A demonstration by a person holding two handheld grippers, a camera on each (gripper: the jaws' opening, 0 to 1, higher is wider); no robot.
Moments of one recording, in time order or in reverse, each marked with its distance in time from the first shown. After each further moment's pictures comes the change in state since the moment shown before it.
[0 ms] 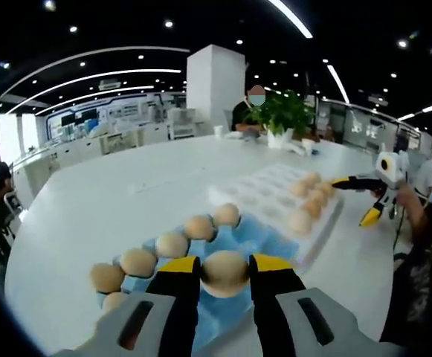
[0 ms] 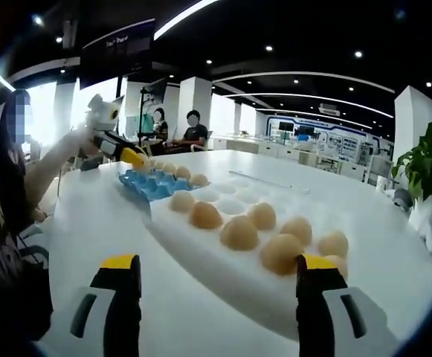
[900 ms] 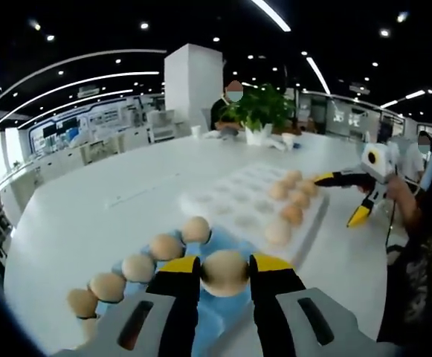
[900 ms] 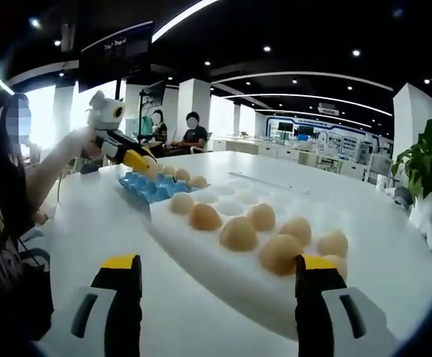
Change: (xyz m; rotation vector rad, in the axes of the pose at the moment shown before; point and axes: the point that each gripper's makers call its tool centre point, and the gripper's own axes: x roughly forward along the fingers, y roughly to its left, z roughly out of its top) left arm 0.024 -0.034 0.014 0.082 0.017 -0.089; right arm -0.001 0.000 0.001 0.011 -0.010 0.006
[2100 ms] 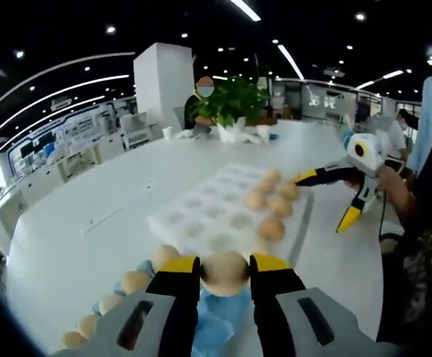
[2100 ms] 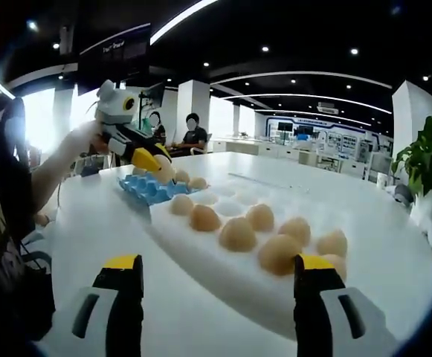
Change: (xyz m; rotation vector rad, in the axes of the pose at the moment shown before) left arm 0.032 -0.038 0.025 0.128 0.041 -0.123; right arm 0.000 -0.002 0.001 0.016 -0.007 0.005
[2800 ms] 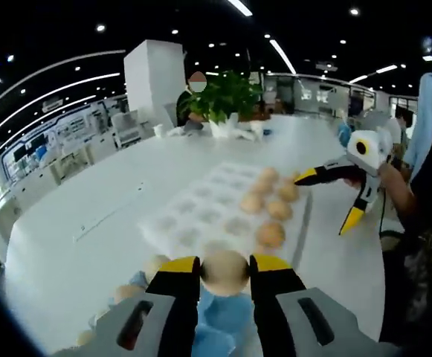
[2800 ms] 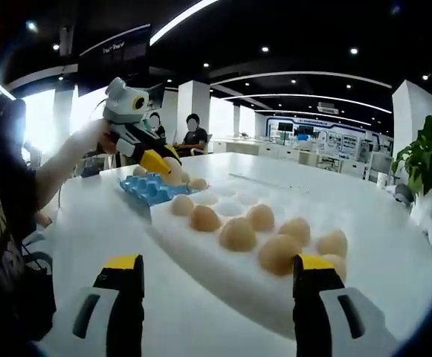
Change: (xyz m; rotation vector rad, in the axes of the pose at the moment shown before) left arm 0.018 0.000 0.003 0.016 0.028 -0.038; right arm -0.001 -0.005 0.000 0.005 -0.004 0.005
